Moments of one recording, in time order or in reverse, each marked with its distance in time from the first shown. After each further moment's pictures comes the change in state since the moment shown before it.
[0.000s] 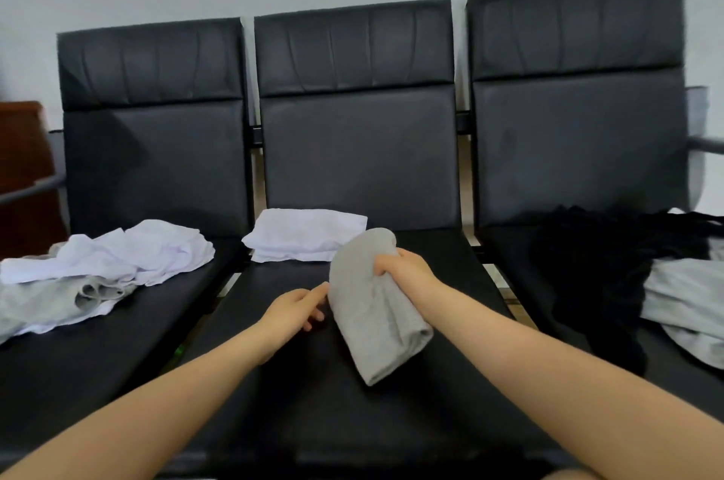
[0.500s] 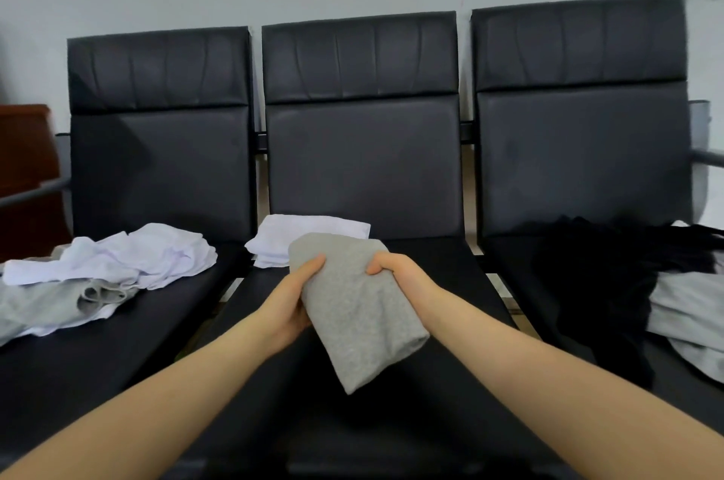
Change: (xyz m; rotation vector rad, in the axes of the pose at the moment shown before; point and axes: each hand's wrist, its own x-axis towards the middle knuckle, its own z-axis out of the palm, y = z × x) left_hand -0.013 0.034 -0.013 -0.856 -0.215 0.026; right_hand -0.001 -0.011 0.006 0.315 -0.264 0.057
